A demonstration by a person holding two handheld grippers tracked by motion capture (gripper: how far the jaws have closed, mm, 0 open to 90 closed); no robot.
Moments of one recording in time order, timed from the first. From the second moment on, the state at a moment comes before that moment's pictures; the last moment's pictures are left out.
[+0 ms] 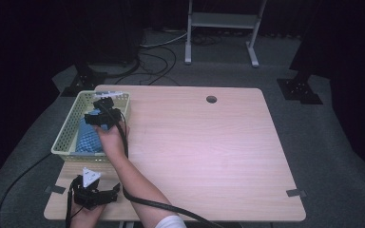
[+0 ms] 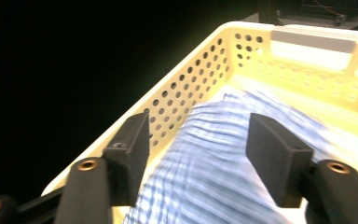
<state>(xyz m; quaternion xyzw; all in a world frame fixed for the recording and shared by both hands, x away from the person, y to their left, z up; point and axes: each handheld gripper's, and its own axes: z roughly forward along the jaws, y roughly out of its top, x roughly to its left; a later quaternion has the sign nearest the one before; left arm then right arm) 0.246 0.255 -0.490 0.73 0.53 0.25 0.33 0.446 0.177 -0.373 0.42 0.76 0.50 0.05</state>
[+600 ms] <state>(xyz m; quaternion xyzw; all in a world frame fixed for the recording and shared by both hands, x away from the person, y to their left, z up) 0.246 0.255 -0.490 0.74 0.53 0.25 0.33 0.432 0.151 -0.374 0.38 0.79 0.48 0.04</state>
